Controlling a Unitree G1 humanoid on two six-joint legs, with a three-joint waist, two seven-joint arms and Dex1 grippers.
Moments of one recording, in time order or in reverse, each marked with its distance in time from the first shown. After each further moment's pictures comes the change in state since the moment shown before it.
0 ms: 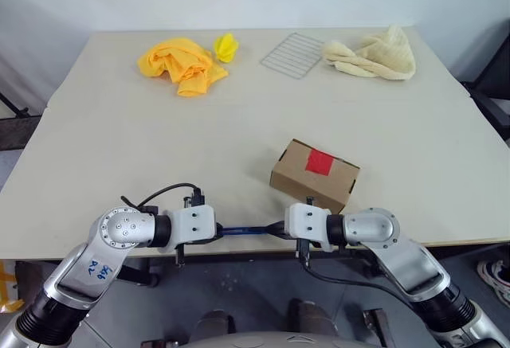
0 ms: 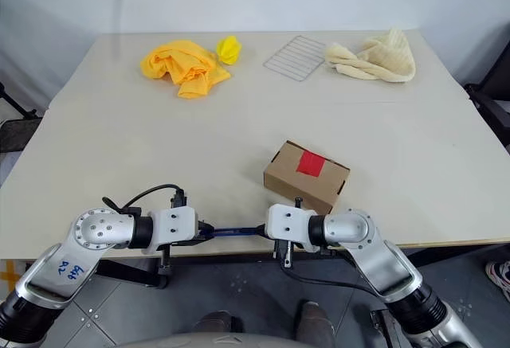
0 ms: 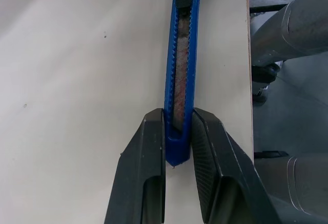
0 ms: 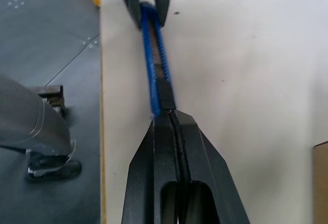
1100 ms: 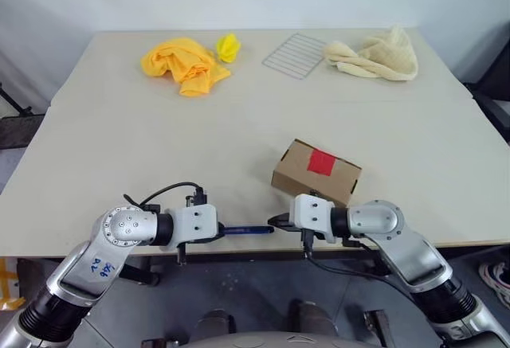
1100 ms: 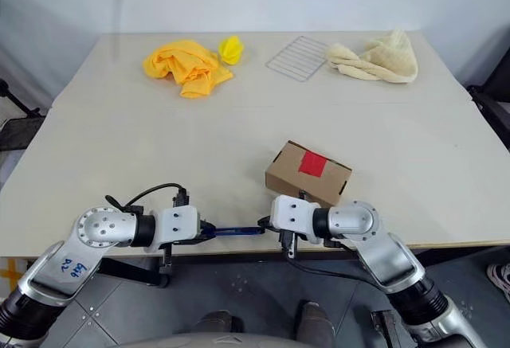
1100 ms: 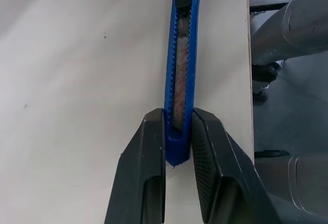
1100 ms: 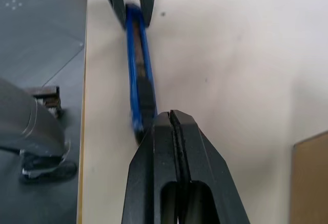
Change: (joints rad) left arm -0.030 -0.001 -0.021 0.009 0.004 0.000 0.000; right arm -0.027 -0.016 -0.045 0.051 0.033 -0.024 0.022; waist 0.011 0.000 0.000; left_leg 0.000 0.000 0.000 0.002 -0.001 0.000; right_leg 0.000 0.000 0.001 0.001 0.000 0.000
